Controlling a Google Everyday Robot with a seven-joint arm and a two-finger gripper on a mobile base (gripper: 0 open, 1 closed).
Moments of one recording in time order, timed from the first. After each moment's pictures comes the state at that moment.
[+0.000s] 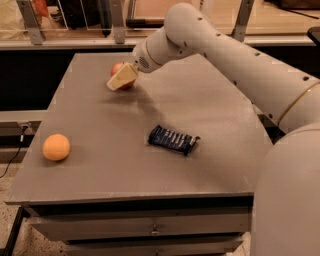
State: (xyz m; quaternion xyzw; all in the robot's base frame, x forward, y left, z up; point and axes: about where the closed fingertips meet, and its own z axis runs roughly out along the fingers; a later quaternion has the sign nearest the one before) arm 0.723 0.105 0.871 -0.51 0.73 0.21 0.39
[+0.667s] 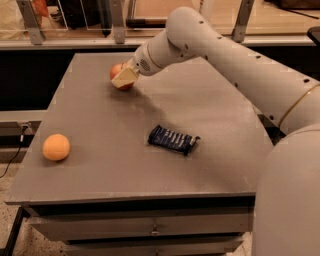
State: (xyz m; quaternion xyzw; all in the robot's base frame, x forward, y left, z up) arm 0.718 0.104 0.864 -0.50 0.74 0.23 0.39
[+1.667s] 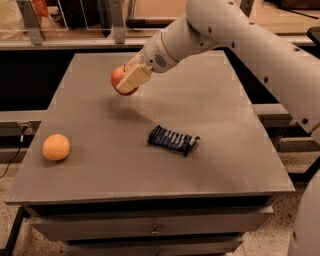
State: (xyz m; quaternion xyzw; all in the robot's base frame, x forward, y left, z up) arm 0.648 0.080 0.904 -0.59 0.68 0.25 0.36
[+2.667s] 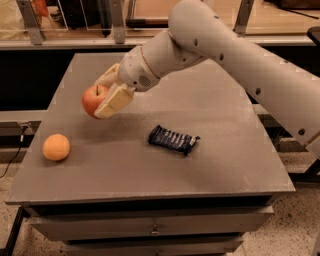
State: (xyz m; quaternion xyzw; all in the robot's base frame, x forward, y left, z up) arm 0.560 0.137 0.902 -0.69 0.55 0.31 0.36
